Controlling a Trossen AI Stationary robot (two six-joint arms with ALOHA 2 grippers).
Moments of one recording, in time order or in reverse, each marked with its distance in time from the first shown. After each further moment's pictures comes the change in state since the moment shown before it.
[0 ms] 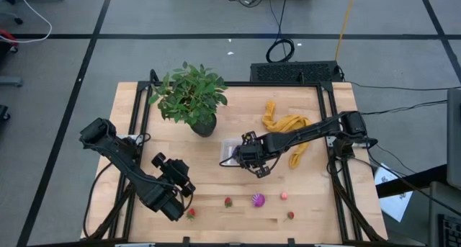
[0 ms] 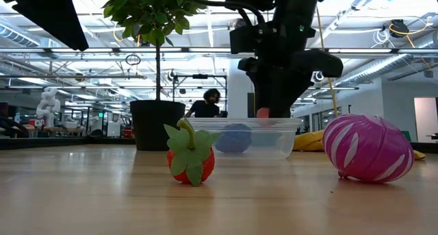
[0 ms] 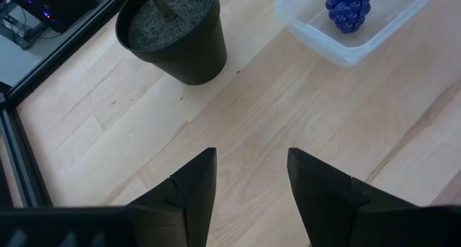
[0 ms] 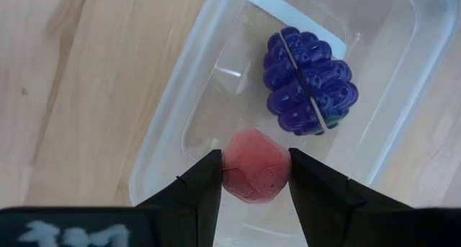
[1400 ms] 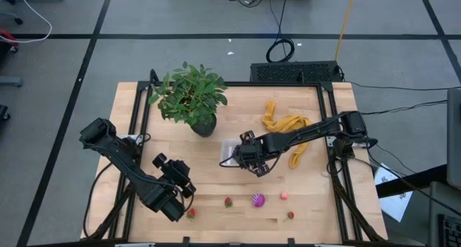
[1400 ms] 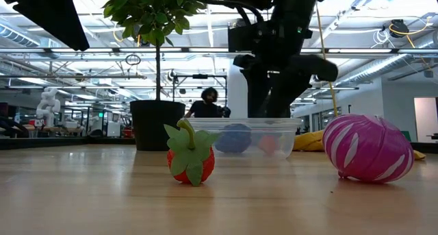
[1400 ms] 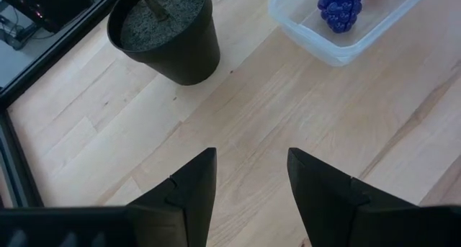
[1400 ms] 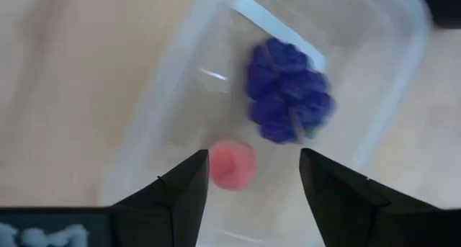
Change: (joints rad) left arm 0.000 0.000 0.000 0.026 0.000 0.024; right arm 0.002 0.001 0.000 0.028 0.053 -0.075
